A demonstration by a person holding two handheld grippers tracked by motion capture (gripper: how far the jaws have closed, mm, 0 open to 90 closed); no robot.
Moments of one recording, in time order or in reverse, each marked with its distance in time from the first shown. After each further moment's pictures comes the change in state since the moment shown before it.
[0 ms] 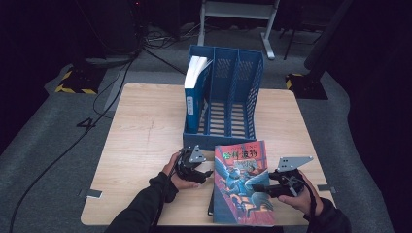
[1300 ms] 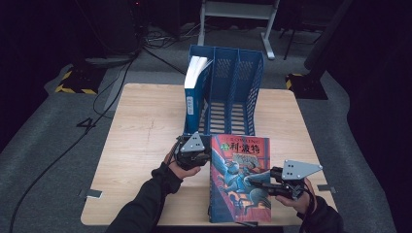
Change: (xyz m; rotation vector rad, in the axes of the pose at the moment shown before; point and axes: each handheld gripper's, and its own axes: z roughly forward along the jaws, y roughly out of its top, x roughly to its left) left arm 0.001 0.046 -0.047 -0.261 -0.125 0.032; right arm 0.027 0.014 -0.011 -0.224 -0.051 -0.259
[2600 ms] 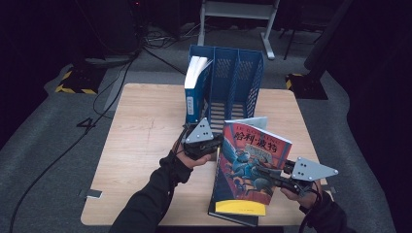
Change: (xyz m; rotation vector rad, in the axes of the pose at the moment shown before) left arm -0.016 0.060 -0.013 -0.154 0.016 0.100; right arm 0.001 0.020 -0.020 -0.109 -0.166 -0.154
